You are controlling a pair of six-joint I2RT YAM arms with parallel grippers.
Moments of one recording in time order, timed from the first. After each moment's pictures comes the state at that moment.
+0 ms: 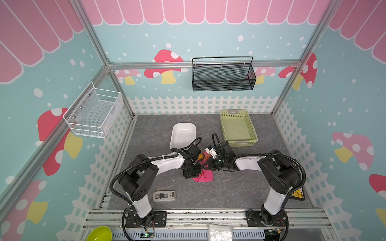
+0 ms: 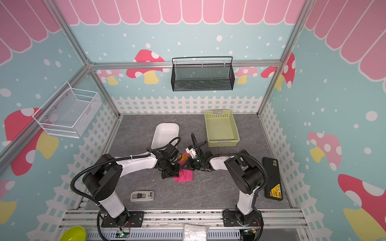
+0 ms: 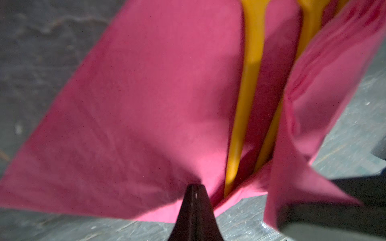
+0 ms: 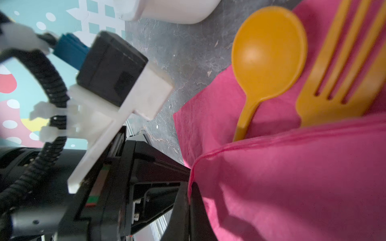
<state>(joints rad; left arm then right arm) -0.69 1.75 1.00 -0.59 0.31 -0.79 0.60 1.80 0.82 0.16 -0.78 0.70</state>
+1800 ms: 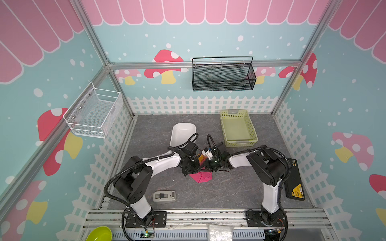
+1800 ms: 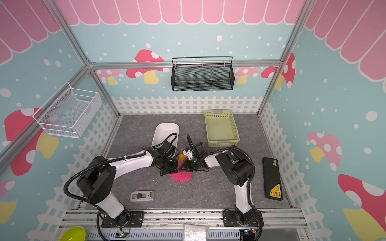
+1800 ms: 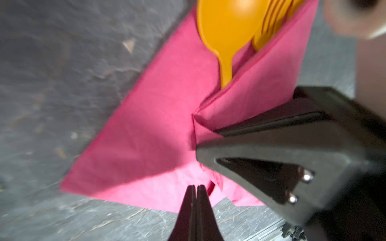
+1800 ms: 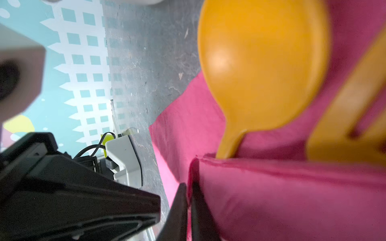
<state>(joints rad) -0.64 1.68 1.00 -0.57 0.31 -0.79 0.62 1.96 0.92 0.14 -0.80 0.65</state>
